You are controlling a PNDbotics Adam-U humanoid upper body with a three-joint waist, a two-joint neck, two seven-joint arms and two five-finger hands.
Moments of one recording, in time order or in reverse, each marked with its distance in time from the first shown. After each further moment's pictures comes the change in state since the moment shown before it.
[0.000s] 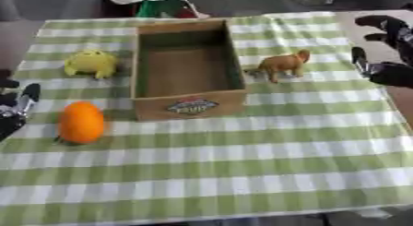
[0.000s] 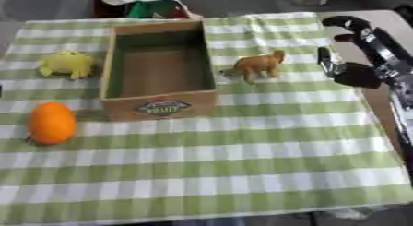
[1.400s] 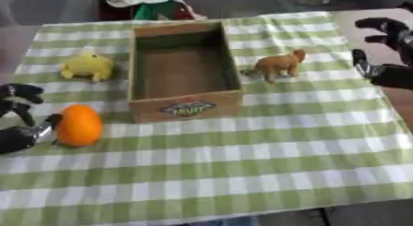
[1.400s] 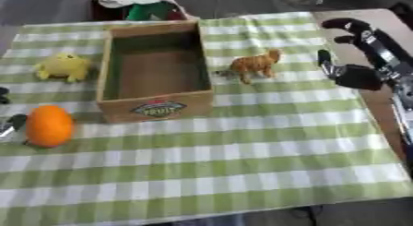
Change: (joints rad) left arm -0.004 0.361 -0.226 0.092 -0.163 -0.052 -0.272; right arm 0.000 0.000 0.008 0.000 0.000 -0.005 0.019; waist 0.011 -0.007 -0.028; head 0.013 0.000
